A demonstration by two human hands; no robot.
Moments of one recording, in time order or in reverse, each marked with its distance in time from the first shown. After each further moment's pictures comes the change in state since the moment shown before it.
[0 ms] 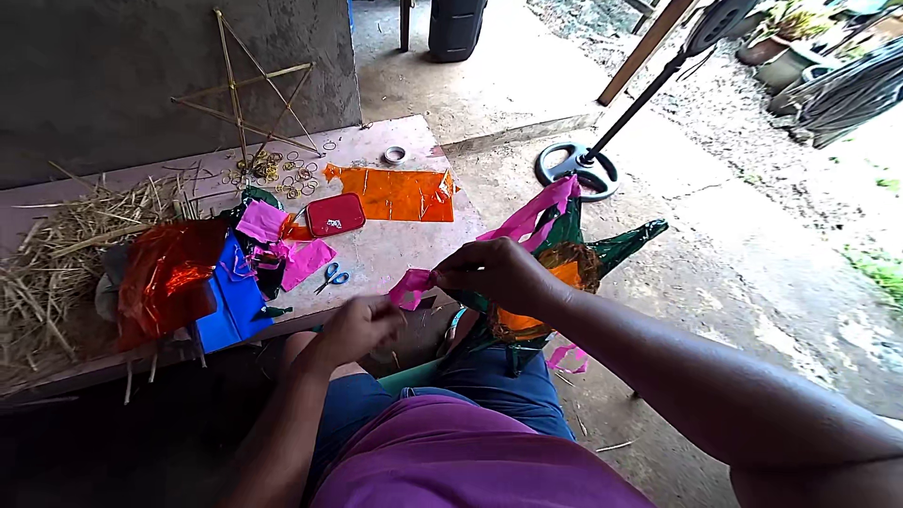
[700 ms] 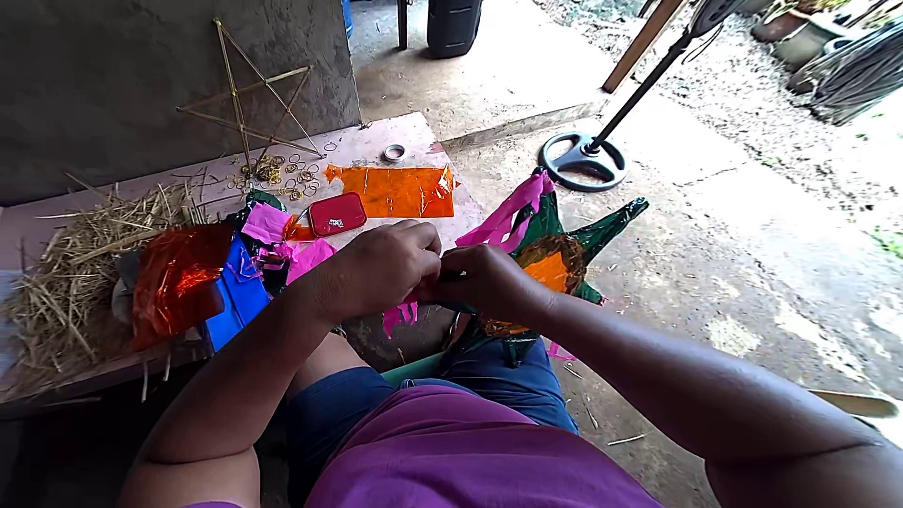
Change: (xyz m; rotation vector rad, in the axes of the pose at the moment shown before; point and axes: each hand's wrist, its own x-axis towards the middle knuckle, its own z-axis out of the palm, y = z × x) left_hand 0.050 0.088 -0.025 0.902 -0.150 0.805; right_hand -0.013 -0.003 0.013 -0.039 -0.014 -0.100
